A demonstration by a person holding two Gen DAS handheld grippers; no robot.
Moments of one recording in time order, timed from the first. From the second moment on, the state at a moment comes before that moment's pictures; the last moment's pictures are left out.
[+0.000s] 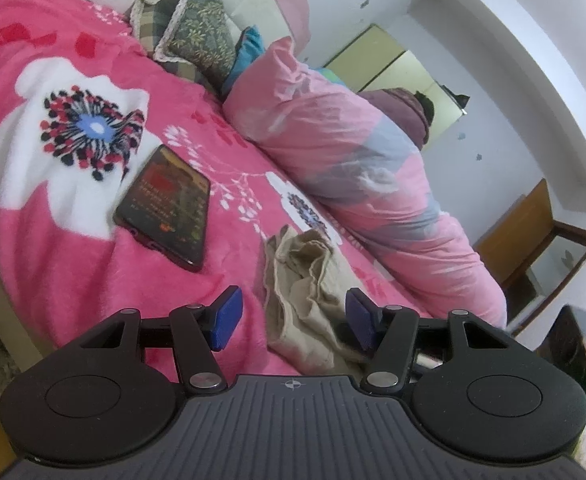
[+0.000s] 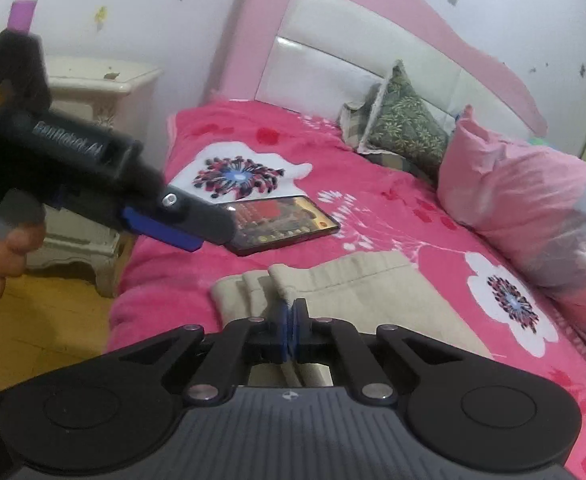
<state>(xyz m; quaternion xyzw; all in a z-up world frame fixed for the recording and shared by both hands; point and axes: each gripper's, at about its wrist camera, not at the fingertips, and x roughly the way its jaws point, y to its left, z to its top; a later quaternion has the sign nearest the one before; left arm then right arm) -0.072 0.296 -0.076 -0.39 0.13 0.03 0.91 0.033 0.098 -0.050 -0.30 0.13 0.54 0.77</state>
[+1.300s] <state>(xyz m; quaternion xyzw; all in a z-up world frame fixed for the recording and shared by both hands) -0.072 0.297 -0.074 -0.39 0.13 0.02 0.91 0.036 0.088 -0.058 -0.20 0.16 0.54 0.80</state>
